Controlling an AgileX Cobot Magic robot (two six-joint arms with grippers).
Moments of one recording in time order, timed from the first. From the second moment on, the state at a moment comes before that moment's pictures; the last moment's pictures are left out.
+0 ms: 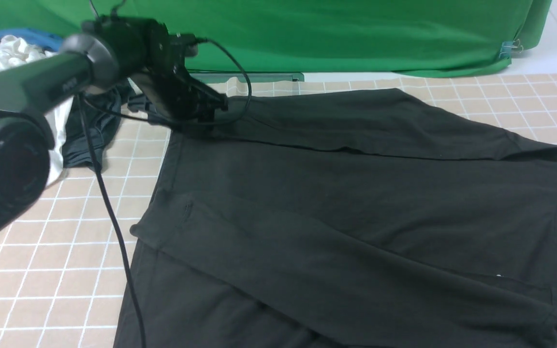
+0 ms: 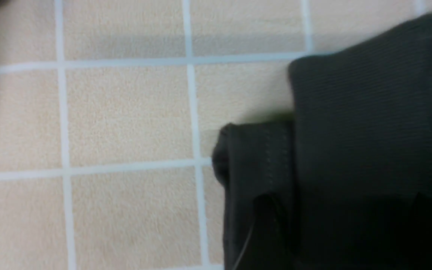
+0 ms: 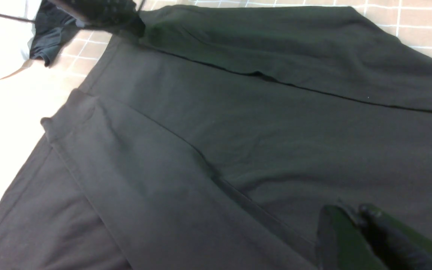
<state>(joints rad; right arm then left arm) 0.04 0.73 -0.78 0.50 0.78 -0.32 -0.20 2.32 -1.89 -0.02 0.74 -0.09</state>
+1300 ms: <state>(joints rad) 0.04 0.73 -0.73 0.50 0.77 -0.34 -0.20 2.06 -1.88 -0.08 1.15 0.06</state>
